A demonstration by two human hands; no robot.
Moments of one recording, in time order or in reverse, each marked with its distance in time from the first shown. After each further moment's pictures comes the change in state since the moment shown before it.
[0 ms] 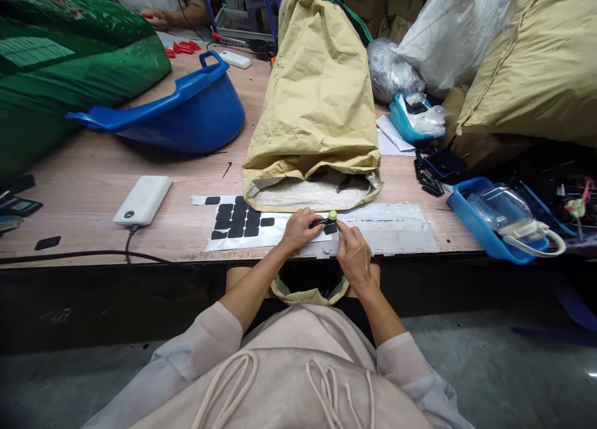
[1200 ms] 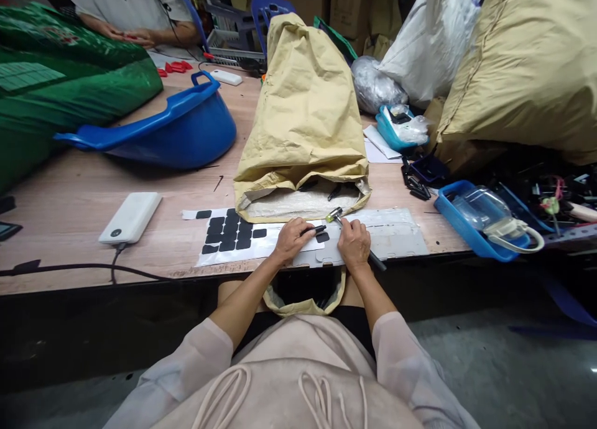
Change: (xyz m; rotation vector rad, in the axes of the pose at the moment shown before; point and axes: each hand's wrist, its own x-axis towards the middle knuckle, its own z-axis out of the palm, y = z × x) left_hand -0.002 0.004 -0.010 -0.026 -0.060 -0.008; right_hand 0.032 0.045 0.022 -0.496 0.035 -0.032
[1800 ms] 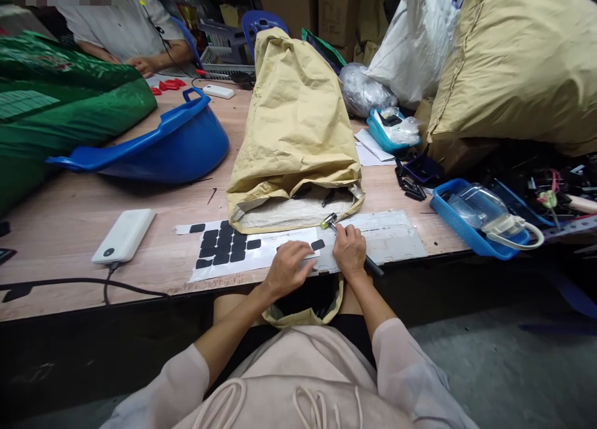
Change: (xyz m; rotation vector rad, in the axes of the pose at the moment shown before) left_hand -0.049 0.031 -0.002 0.113 0.042 0.210; right_hand -0.002 -0.002 0.002 -0.014 -0.008 0.003
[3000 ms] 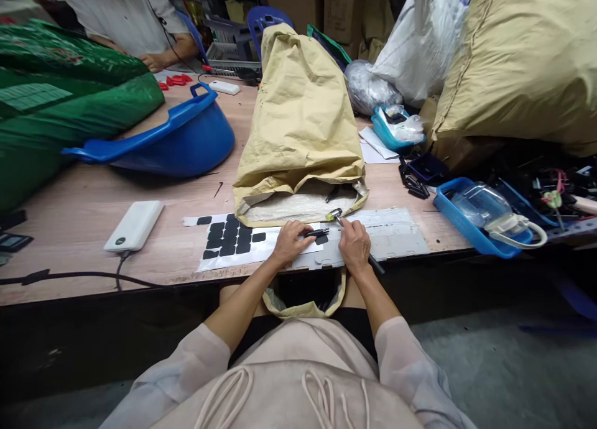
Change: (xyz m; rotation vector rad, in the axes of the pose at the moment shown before) left_hand 0.039 -0.044 0.011 -0.048 -0.020 -0.205; right_hand 0.003 0.004 -0.011 0.210 0.012 0.075
